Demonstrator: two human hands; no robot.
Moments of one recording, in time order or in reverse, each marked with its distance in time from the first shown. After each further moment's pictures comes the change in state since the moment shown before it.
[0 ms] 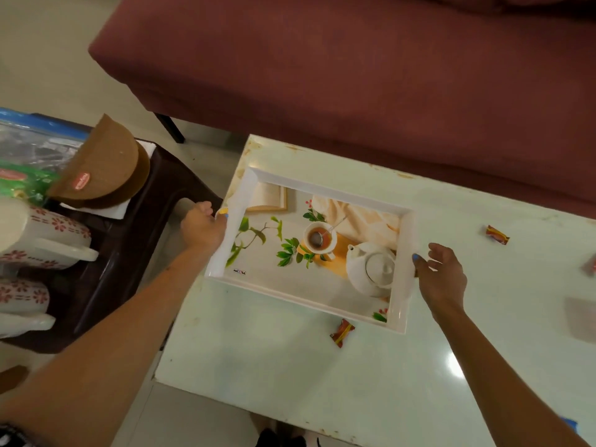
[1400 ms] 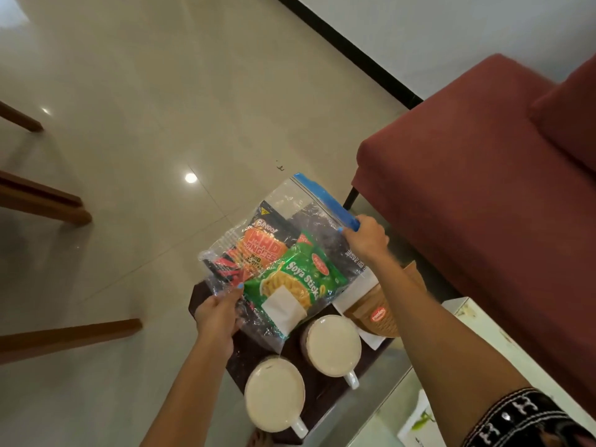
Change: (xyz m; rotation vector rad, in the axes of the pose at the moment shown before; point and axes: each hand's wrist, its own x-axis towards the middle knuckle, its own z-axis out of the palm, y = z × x) left_hand 0.068 -0.131 -0.350 -1.060 0.412 -0.751; right_hand -0.234 -0.439 0.427 -0.587 -0.603 -0.752
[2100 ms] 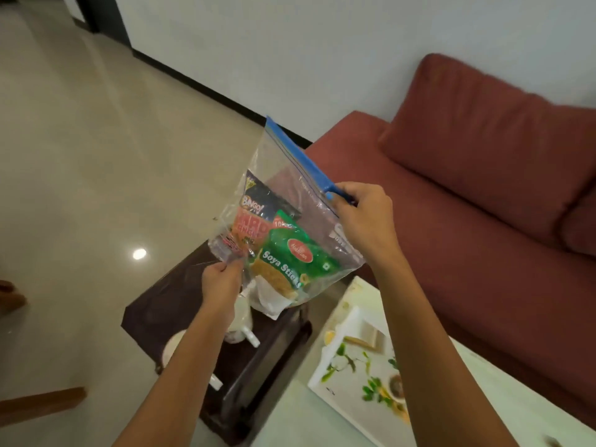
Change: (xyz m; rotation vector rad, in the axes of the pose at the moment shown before) left_hand -0.176 -0.016 0.082 0.202 -0.301 0.376; right_hand -0.221 0.043 -0.240 0.418 0.430 -0.321
